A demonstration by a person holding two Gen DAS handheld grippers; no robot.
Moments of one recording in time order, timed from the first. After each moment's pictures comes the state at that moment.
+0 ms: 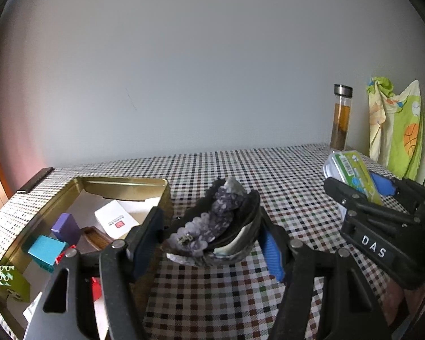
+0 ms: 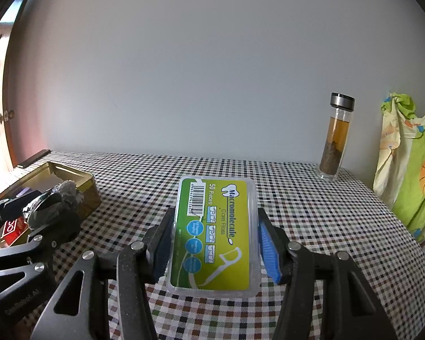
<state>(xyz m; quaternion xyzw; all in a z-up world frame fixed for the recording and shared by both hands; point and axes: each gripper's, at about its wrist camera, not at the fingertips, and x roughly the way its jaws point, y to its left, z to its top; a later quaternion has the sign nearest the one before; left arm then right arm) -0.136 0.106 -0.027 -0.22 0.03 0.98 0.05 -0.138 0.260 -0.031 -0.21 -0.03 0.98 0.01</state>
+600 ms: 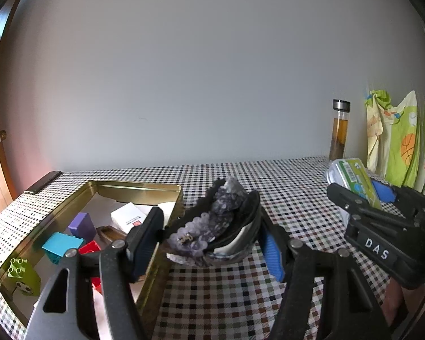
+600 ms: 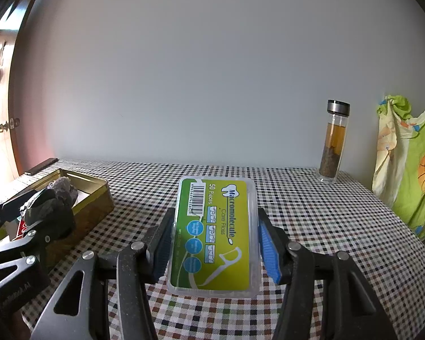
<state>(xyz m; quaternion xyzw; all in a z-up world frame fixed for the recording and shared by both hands) -0.112 0.089 -0.023 -0.18 0.01 0.98 0.04 -0.113 0.252 -0.027 -0.18 -0.02 0.98 0.01</state>
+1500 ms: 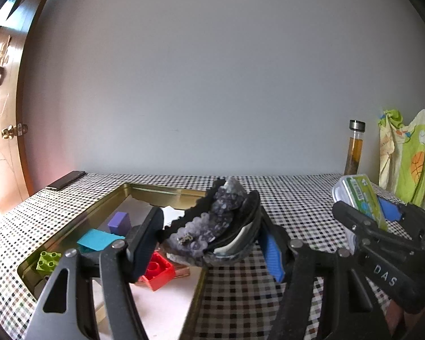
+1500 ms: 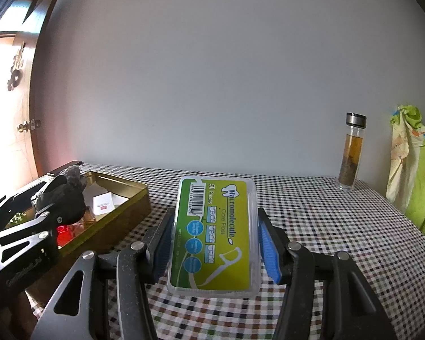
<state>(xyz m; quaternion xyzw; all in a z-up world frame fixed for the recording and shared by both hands) -0.086 0.043 -0.020 -0.14 -0.02 0.99 0.00 -0.081 0.206 -0.018 -0.15 -0.03 0.99 -0.04</state>
